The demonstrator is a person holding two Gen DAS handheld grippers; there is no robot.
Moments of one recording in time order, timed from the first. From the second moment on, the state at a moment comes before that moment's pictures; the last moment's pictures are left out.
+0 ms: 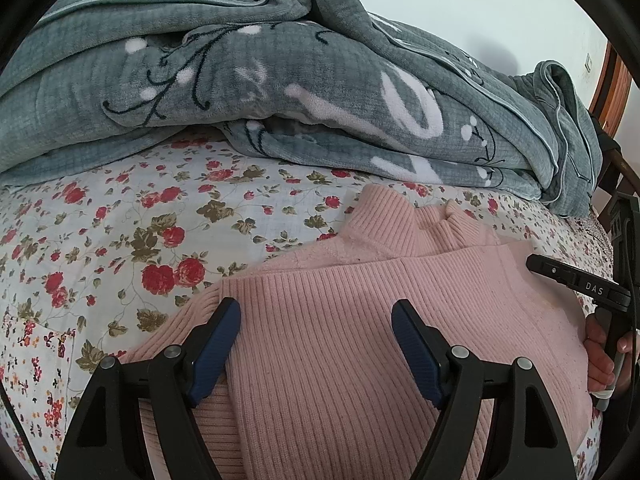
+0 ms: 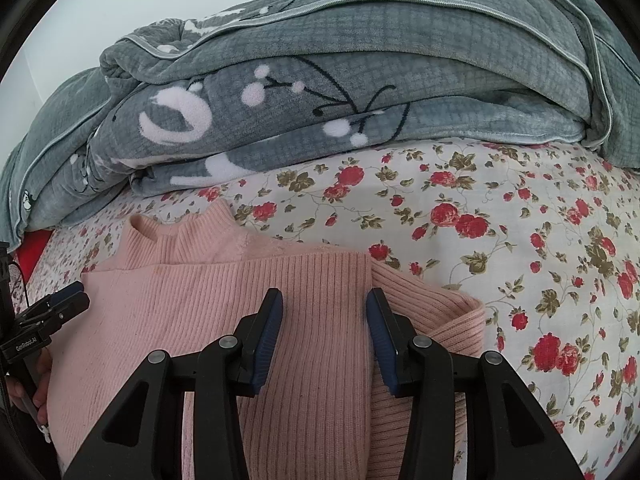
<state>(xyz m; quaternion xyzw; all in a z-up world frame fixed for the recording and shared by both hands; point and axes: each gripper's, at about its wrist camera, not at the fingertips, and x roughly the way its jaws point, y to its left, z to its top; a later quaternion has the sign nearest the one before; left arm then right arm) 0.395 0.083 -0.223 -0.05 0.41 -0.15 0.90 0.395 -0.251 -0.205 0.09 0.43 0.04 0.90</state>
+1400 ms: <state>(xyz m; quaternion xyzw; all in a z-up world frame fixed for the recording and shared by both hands) 0.381 0.072 -0.211 0.01 0.36 -0.08 0.93 0.378 -0.250 -0.191 0.08 0.38 0.03 0.92</state>
